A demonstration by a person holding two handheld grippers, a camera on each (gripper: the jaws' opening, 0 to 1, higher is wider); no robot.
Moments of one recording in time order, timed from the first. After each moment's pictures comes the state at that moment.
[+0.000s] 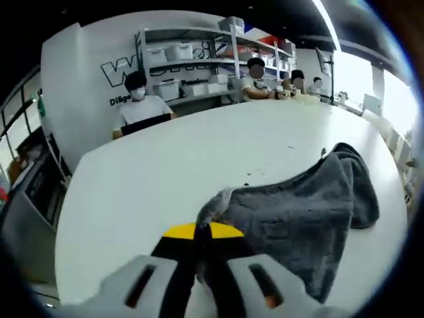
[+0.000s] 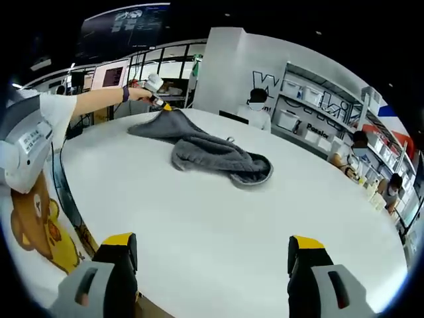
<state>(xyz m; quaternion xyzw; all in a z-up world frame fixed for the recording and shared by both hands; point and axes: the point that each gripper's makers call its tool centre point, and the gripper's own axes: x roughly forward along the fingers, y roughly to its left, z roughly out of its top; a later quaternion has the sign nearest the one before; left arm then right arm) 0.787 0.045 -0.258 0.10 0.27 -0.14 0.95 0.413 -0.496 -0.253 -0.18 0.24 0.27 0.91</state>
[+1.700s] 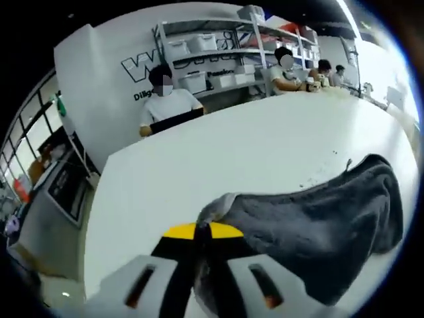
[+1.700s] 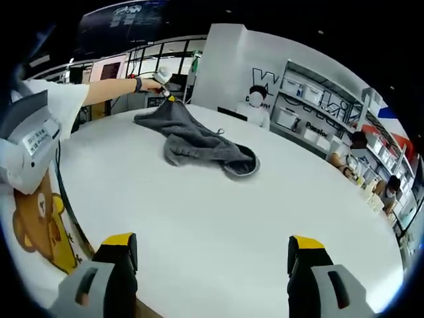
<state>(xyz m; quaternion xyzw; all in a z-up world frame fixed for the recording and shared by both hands) 0.841 0.093 -0.255 0.13 0.30 -0.05 0.94 0.422 -0.491 -0.254 -0.20 0.25 0.26 0.91</state>
